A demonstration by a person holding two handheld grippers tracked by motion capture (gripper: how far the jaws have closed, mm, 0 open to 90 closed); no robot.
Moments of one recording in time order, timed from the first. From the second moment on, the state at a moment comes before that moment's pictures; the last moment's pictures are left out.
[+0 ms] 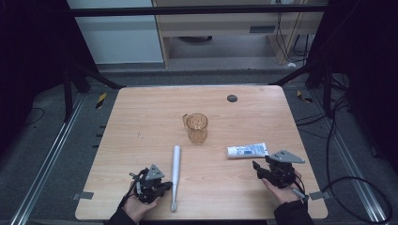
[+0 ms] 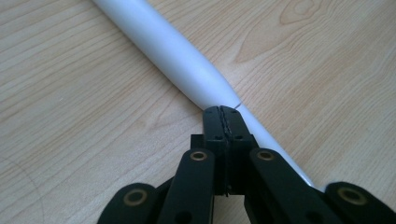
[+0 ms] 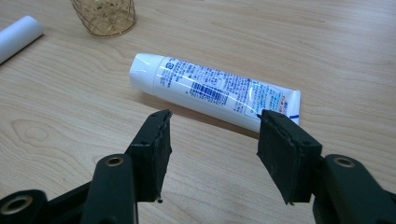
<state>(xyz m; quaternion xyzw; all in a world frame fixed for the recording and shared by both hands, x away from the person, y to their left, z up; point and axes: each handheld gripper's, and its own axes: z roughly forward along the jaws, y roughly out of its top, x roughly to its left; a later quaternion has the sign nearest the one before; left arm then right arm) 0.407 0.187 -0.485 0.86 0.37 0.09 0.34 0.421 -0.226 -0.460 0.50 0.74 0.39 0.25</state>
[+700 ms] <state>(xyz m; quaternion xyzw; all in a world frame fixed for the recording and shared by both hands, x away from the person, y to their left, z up) 0.409 0.164 -0.487 0.87 0.35 0.09 0.34 0.422 -0.226 -0.461 0.50 0.74 0.39 0.25</state>
